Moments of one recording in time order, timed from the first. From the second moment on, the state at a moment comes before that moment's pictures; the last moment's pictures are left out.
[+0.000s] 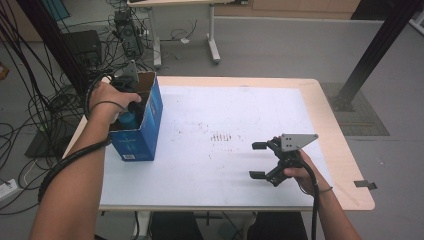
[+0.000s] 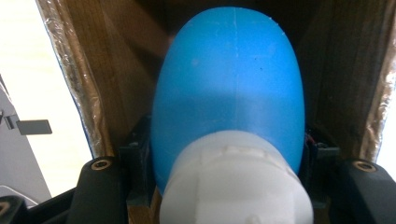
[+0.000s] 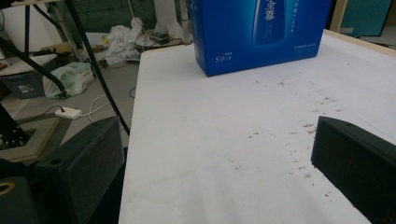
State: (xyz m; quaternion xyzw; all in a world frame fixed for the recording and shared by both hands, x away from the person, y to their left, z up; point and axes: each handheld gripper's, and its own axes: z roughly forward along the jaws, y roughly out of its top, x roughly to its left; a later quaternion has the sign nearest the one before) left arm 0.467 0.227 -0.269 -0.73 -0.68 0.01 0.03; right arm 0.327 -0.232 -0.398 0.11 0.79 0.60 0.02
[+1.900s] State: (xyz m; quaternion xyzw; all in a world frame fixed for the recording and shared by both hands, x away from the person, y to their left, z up) left arm 0.467 0.228 -0.269 -0.73 -0.68 0.02 0.03; right arm 0.328 -0.232 -0.398 0.11 0.79 0.60 0.02
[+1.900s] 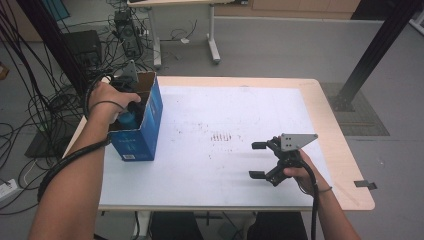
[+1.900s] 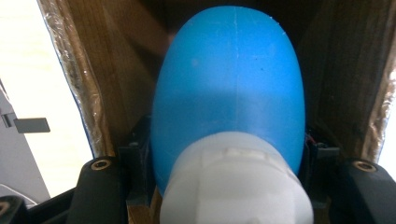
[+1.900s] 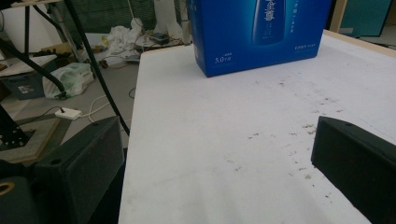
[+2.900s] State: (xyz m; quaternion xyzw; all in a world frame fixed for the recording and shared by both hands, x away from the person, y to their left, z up) left arm 0.465 0.227 -0.269 -0.73 -0.68 0.02 0.03; right arm 0.327 -0.231 -0.400 0.11 0.79 0.60 0.02
